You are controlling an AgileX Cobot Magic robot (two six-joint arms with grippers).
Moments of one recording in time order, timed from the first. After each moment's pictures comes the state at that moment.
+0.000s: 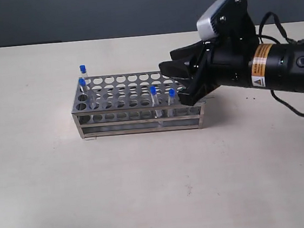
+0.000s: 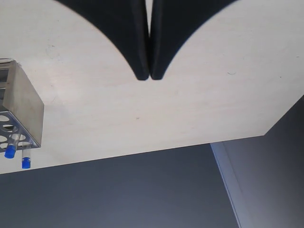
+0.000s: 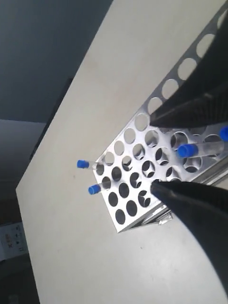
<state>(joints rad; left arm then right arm) 0.00 0.00 0.00 0.18 0.25 -0.04 0.51 1.55 -0.67 -0.92 -0.66 0.63</state>
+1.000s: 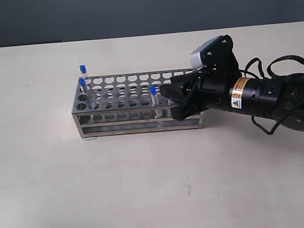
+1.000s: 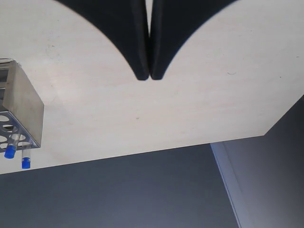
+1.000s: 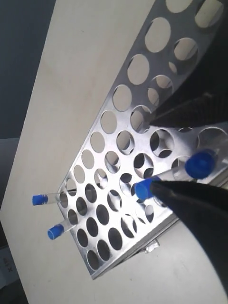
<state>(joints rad) 0.00 0.00 0.00 0.18 0.25 -0.04 0.51 1.85 -0.65 -0.63 -0.85 0.43</state>
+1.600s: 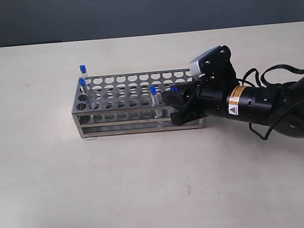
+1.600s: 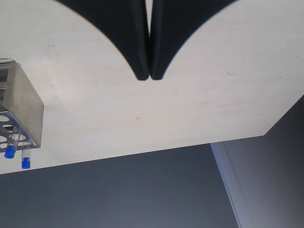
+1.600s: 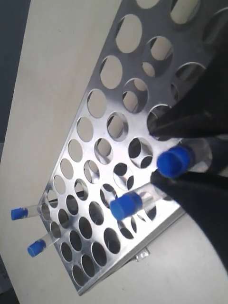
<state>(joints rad) 0.00 0.00 0.00 0.18 0.25 -0.04 0.51 1.92 -0.65 -0.60 -0.88 0.42</state>
